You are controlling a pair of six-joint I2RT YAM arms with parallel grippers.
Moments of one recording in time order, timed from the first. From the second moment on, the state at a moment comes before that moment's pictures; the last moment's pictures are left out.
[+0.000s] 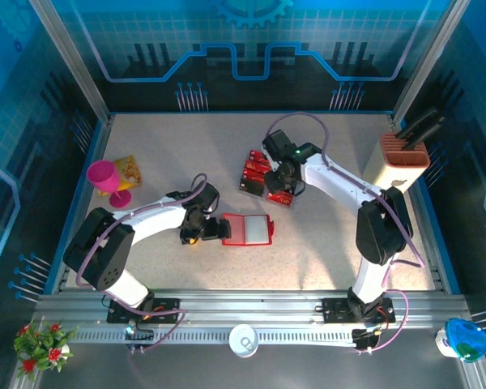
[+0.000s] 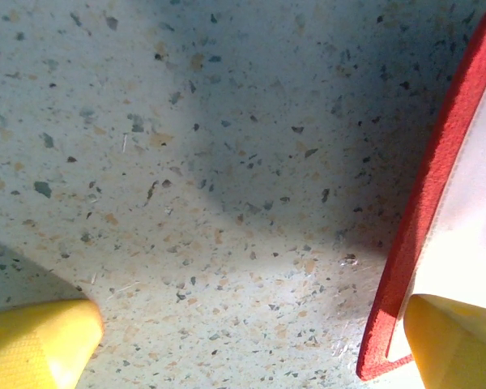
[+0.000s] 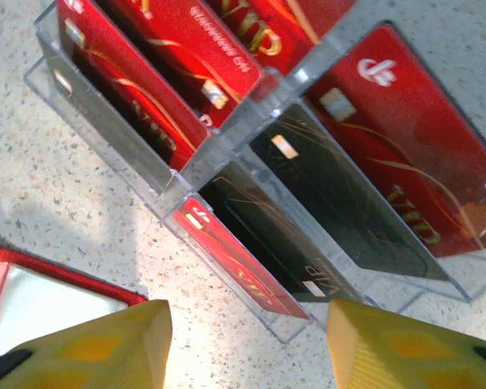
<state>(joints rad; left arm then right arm) -0.52 1.57 0.83 -0.64 0.16 -0.66 0.56 1.80 1.49 -0.88 0.15 0.09</state>
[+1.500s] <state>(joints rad) -0.52 1.62 0.88 -0.69 0.15 -0.66 0.55 1.96 1.49 -0.88 0.15 -0.06</state>
